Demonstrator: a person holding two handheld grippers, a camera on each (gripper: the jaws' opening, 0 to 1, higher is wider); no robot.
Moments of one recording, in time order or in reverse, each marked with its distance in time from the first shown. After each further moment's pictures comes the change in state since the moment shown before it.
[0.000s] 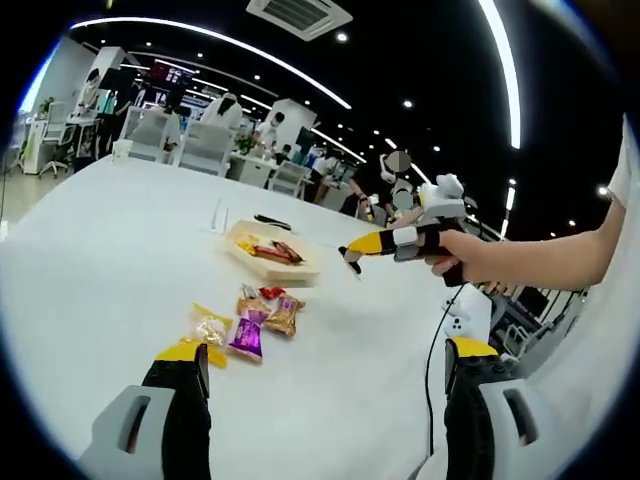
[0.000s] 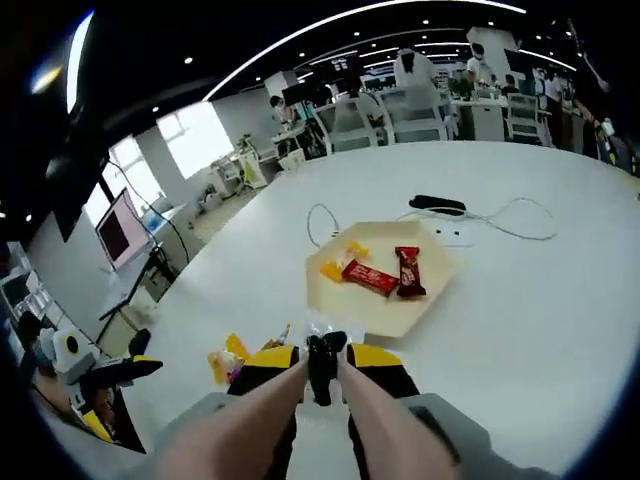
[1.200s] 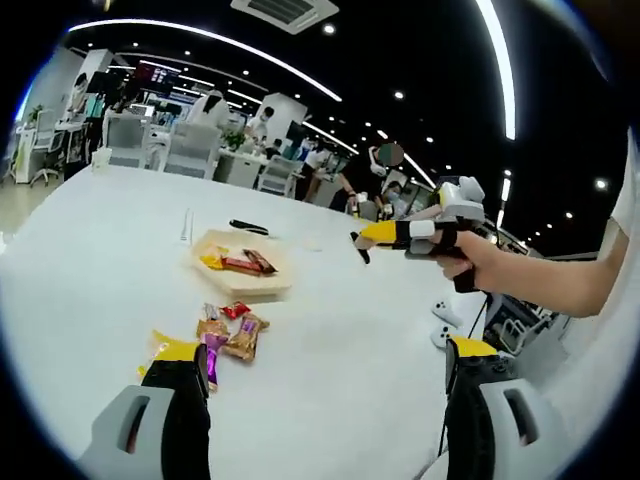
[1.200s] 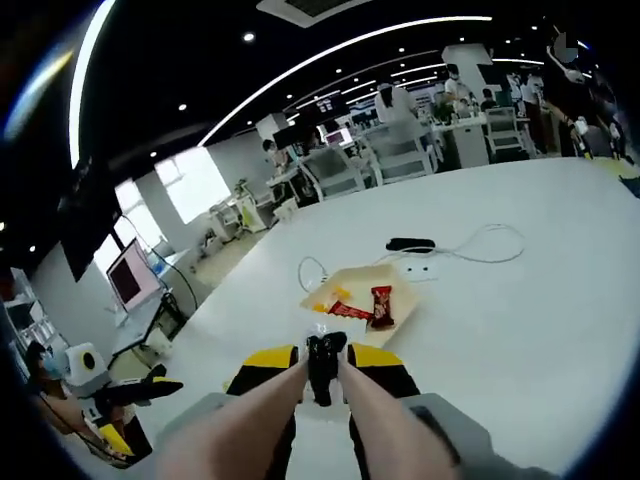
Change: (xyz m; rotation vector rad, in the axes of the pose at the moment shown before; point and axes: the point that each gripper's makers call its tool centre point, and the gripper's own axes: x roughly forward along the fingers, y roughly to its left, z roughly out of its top) left arm 0.033 -0.051 0.027 0.010 0.044 -0.009; right arm -0.072 -0.020 0.035 0.015 -0.144 -0.009
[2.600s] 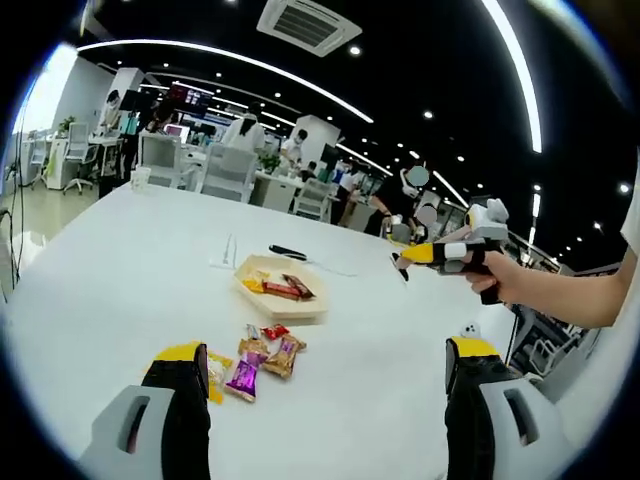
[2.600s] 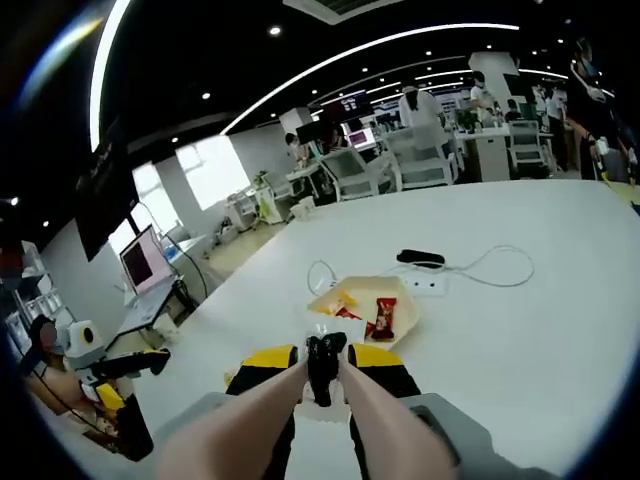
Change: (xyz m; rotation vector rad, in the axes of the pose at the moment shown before) left arm -0.026 0.019 0.030 0.013 -0.125 0.150; right arm -0.004 -0.001 0.020 -0.112 0.028 0.083
